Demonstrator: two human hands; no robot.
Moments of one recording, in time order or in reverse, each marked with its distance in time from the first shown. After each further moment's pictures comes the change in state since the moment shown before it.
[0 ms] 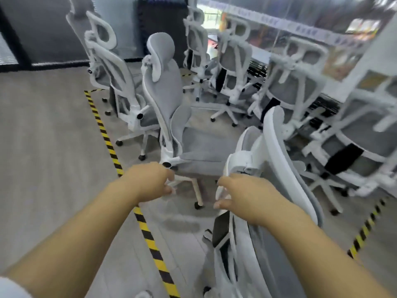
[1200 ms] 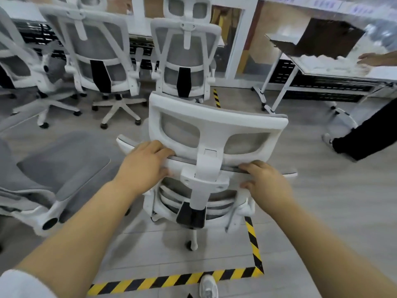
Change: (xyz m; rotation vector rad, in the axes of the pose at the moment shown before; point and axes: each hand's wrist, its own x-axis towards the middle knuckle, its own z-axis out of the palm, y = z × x) left_hand 0.123 0.122 -0.007 -0.082 0.336 1.177; right_hand -0.121 -0.005 0.094 0.343 0.413 1.224
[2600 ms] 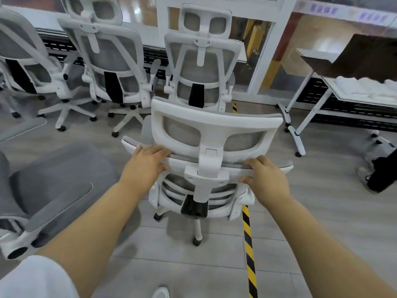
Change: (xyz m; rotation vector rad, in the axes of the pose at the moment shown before) left_hand 0.189 -0.024 0.062 -0.002 0.132 -0.196; right_hand 0.230 0.109 0.000 0.061 0.032 -0.056
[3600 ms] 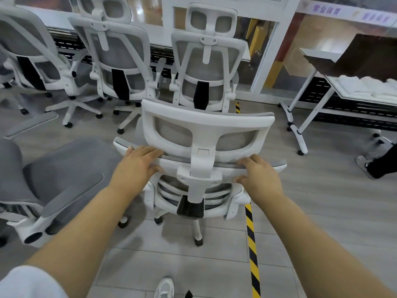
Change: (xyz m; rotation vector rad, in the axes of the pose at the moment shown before) left_hand -0.064 -0.013 -0.027 -0.050 0.025 -0.104; right_hand -0.039 -0.042 0.006 0.003 -0.029 -0.036
